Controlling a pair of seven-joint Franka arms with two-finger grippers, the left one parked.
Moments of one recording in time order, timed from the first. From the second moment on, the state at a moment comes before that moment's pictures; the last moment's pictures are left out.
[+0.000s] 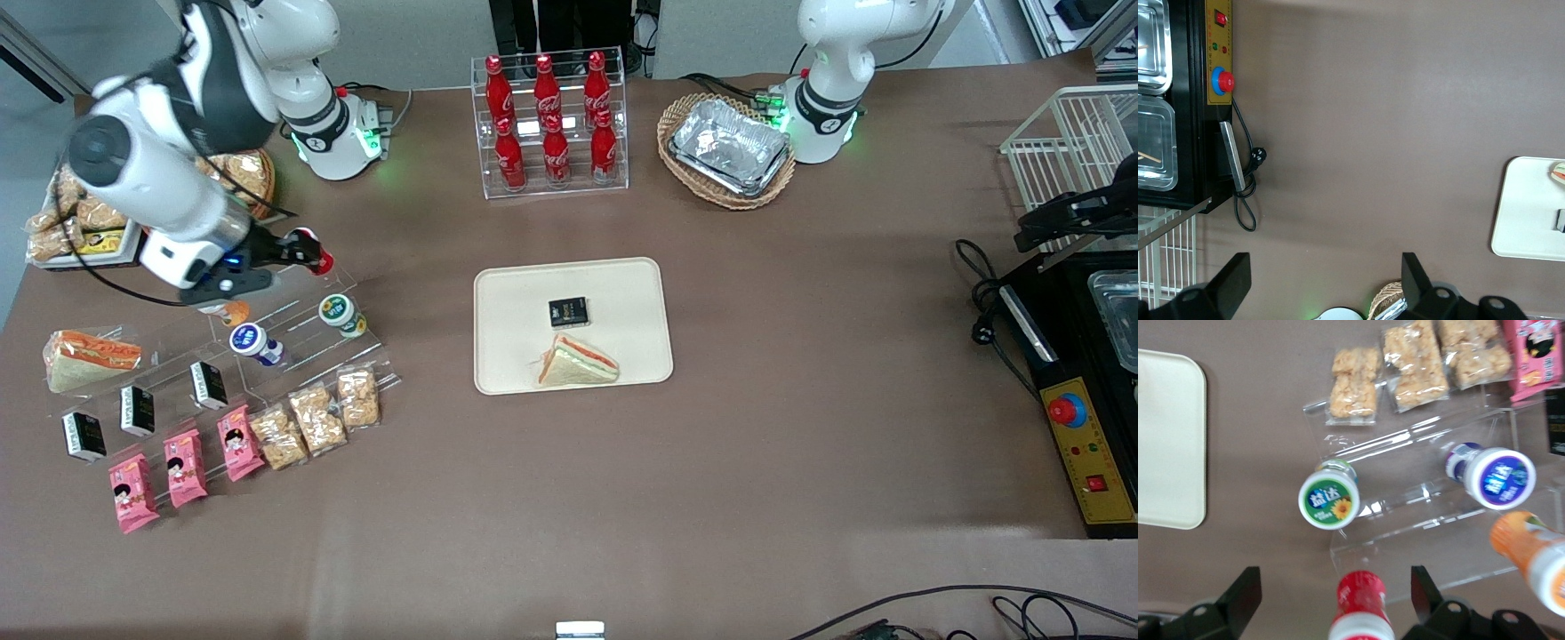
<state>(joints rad) 0.23 -0.21 -0.04 -2.30 0.03 2.00 0.00</state>
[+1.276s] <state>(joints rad) 0.26 -0.05 -0.05 -2.44 0.04 2.37 0.02</state>
